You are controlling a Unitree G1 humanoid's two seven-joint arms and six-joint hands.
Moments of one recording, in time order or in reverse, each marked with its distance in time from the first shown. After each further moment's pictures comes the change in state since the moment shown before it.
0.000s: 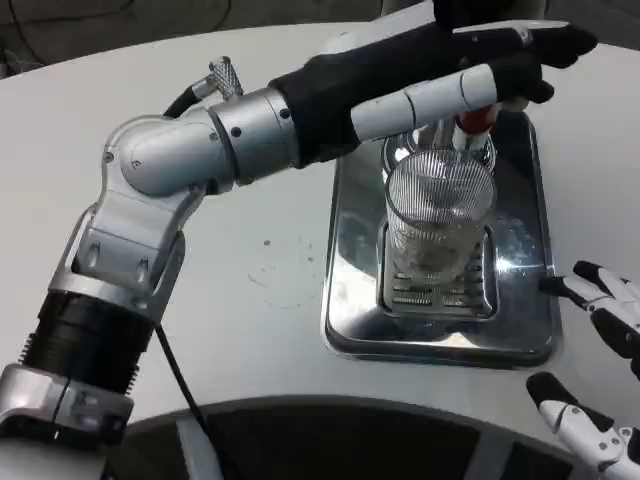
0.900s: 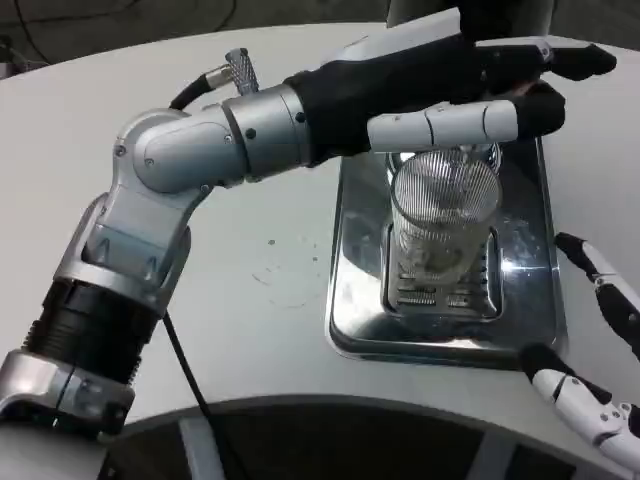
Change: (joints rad) left arm -0.033 0.012 -0.047 0.041 0.075 -0.117 -0.002; right arm -0.050 0.054 0.026 0.028 0.181 0.066 -0.045
